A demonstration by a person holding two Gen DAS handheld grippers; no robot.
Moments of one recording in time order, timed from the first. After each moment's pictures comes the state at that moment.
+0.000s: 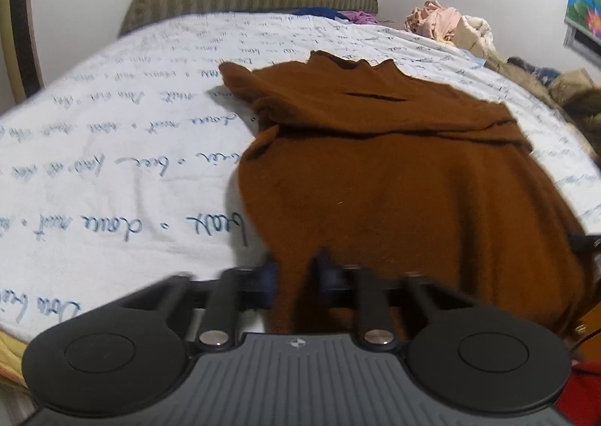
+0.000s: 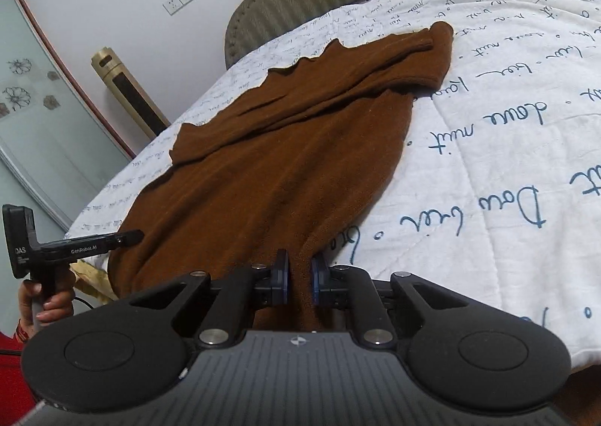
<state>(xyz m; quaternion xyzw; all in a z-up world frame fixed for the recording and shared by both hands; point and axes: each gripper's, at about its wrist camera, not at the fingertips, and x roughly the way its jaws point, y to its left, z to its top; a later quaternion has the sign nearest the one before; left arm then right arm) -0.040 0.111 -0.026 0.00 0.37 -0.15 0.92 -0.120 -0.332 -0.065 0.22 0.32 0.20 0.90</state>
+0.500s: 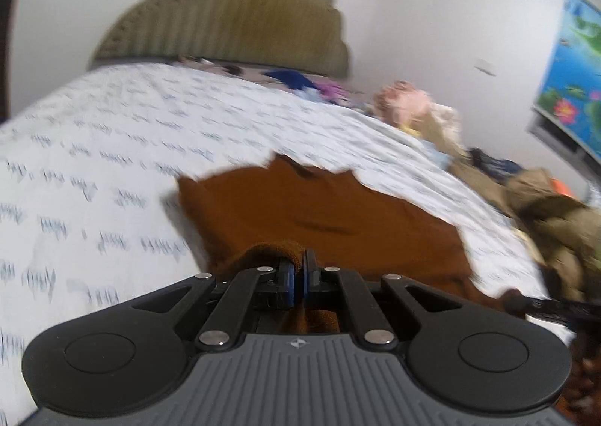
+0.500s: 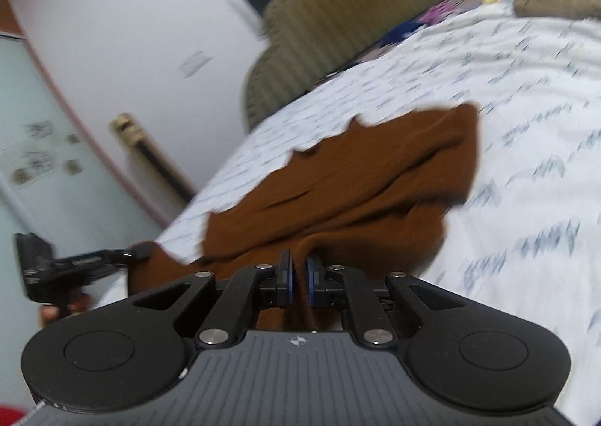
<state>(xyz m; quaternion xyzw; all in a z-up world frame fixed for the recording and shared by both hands) 0.035 0.108 0.040 -0.09 0.29 -0.19 0.93 -0.067 -0.359 -0.019 0.27 0.25 0.20 0.91</state>
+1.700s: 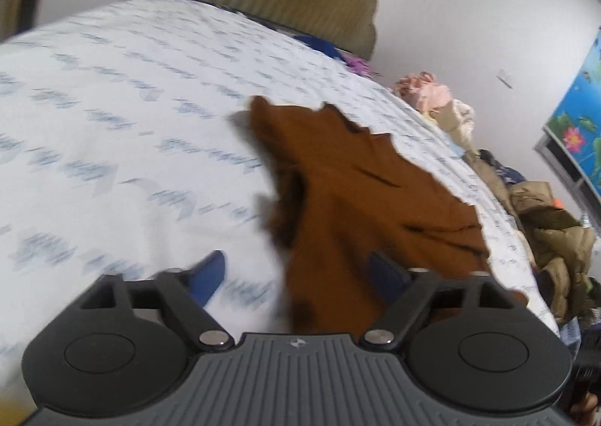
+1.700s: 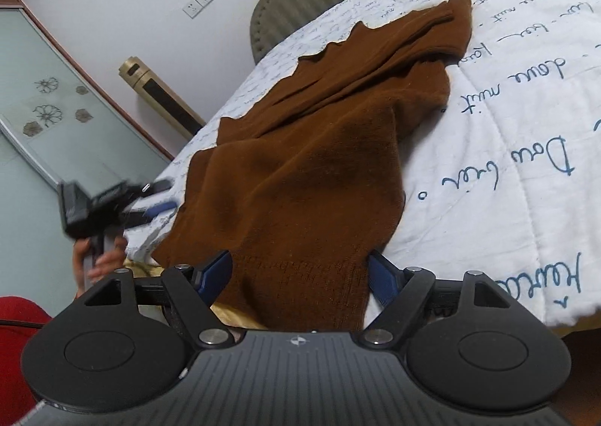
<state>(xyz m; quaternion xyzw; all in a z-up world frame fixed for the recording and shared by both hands) 0.004 0.189 -0.020 -0.18 0.36 -0.20 0.90 -0.151 -0.336 -0.064 0.28 0.33 0.25 0.86</state>
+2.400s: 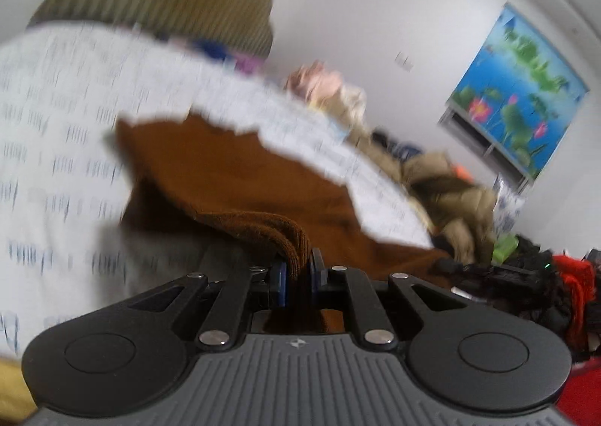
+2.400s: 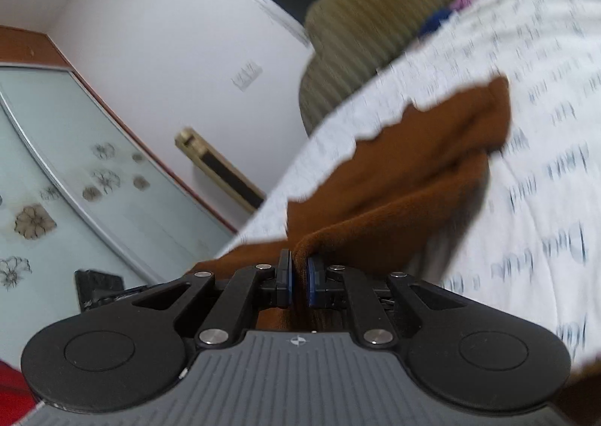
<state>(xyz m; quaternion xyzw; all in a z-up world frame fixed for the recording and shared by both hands) -0.062 0.144 0.053 -0.16 0.30 -0.36 0.87 -0.153 -0.357 -0.007 0.34 0.21 0.29 0.87</state>
